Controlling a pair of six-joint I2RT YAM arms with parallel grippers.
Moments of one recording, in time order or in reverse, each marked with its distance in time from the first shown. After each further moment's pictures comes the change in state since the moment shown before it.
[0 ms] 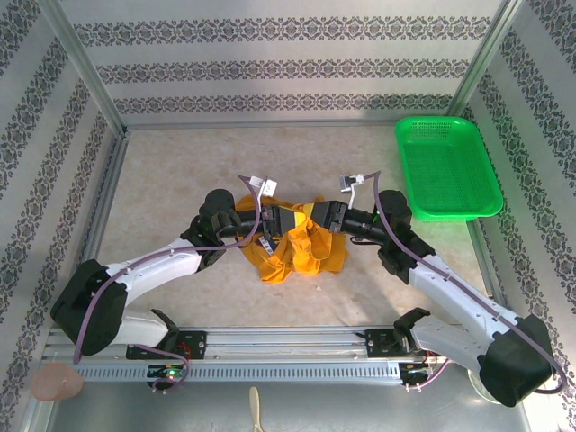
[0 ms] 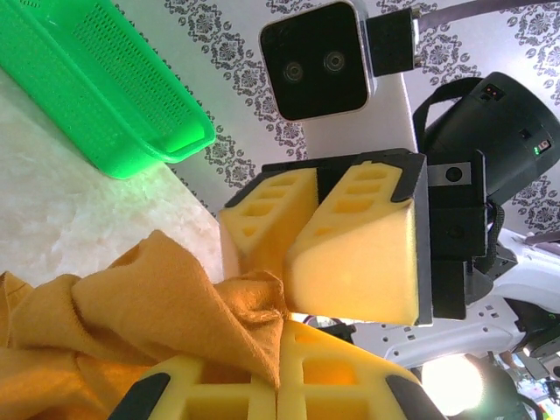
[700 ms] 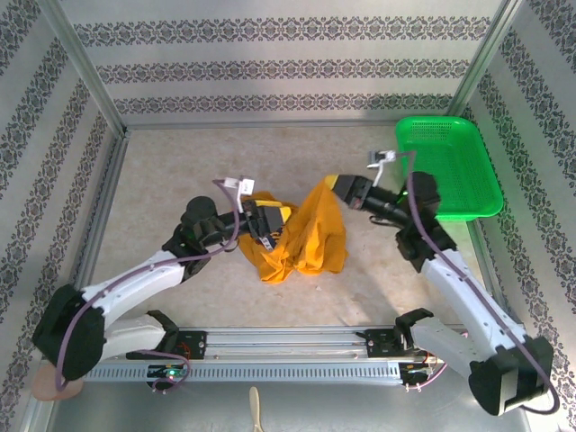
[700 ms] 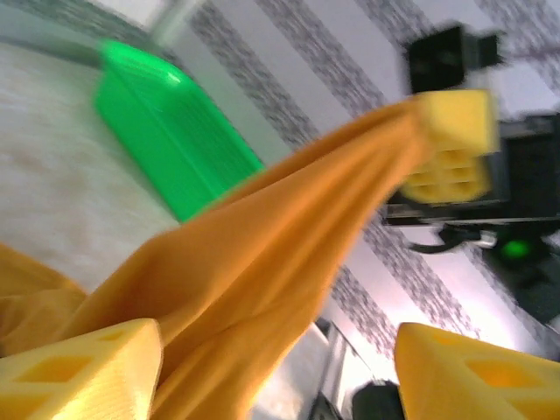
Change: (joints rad) left arm 0.063 -0.225 -0.110 -0.124 -0.251 0.043; right arm -0.208 -0.060 0.200 -0.117 -0.066 0.007
